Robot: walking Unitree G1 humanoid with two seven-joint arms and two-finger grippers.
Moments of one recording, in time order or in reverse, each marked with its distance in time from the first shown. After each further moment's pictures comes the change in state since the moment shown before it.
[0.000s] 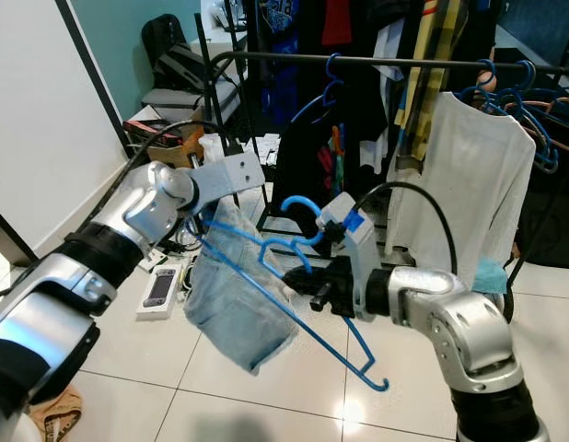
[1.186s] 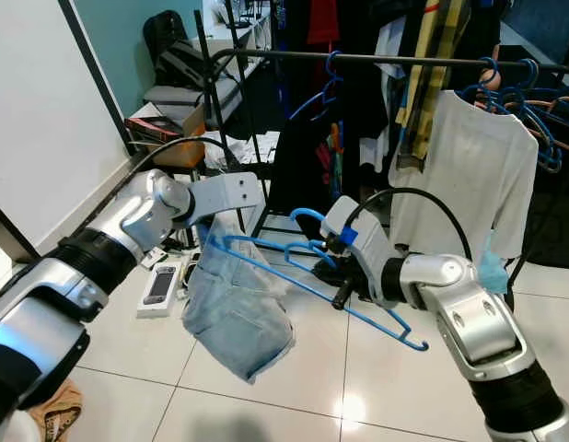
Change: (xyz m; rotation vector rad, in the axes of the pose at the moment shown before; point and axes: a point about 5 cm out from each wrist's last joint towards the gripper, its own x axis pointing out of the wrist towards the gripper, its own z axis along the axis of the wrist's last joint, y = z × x) left arm 0.002 -0.016 -0.014 0.132 0.073 -0.146; right arm -0.009 -0.026 0.010 -0.314 0.113 -0.152
